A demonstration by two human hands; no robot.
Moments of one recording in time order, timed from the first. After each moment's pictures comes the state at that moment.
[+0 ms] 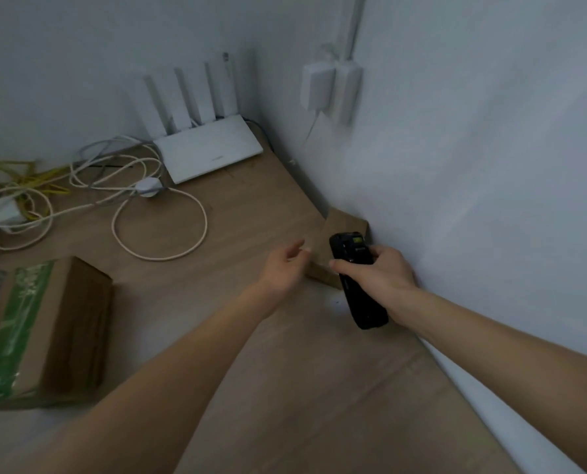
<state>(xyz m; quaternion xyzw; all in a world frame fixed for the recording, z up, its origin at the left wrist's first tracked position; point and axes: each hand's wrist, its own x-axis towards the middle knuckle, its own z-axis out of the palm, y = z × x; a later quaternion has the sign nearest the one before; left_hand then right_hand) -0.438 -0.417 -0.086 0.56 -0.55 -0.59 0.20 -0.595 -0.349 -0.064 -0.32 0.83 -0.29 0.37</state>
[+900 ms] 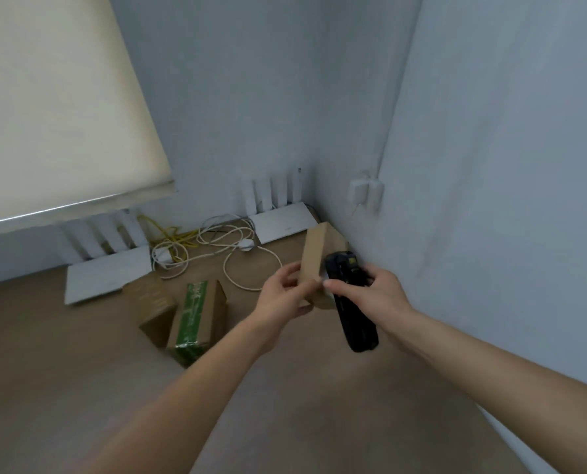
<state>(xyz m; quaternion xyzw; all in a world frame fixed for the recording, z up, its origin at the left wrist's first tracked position) -0.285 -0.292 0.100 0.49 -0.49 -0.63 0.35 -0.462 -0.252 0.108 -0.43 0.69 -0.41 0.41</state>
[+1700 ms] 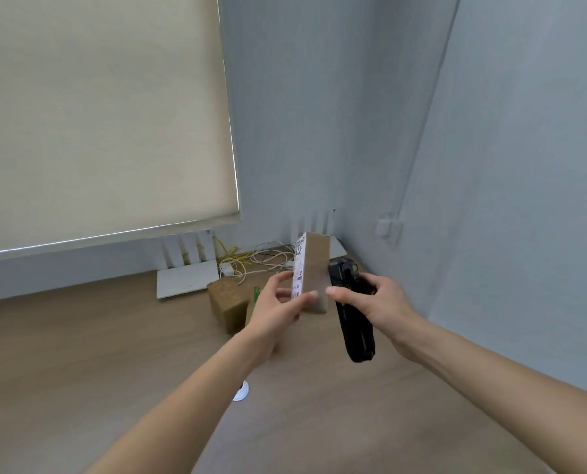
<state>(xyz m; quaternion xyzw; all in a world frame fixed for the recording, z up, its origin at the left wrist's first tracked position) -0.123 -0.137 0.196 0.48 -0.51 -0.57 0.43 -0.316 -0.093 0.233 -0.51 0.59 -0.46 0.42</state>
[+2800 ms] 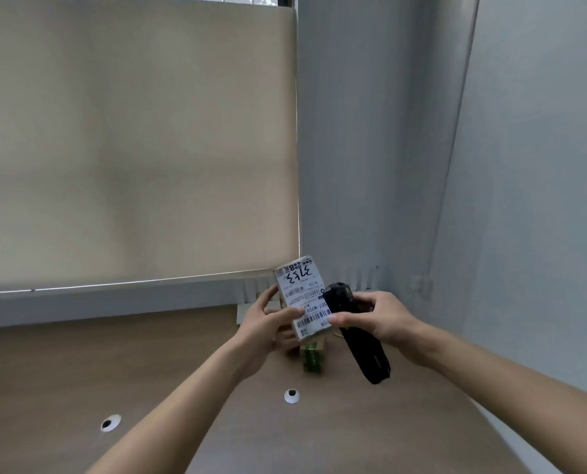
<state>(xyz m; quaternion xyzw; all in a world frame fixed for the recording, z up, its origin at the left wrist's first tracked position) -0.037 0.105 0.378 0.45 -0.43 -0.59 0.51 -0.268 0.107 0.409 -0.65 0.48 -0.35 0.46</state>
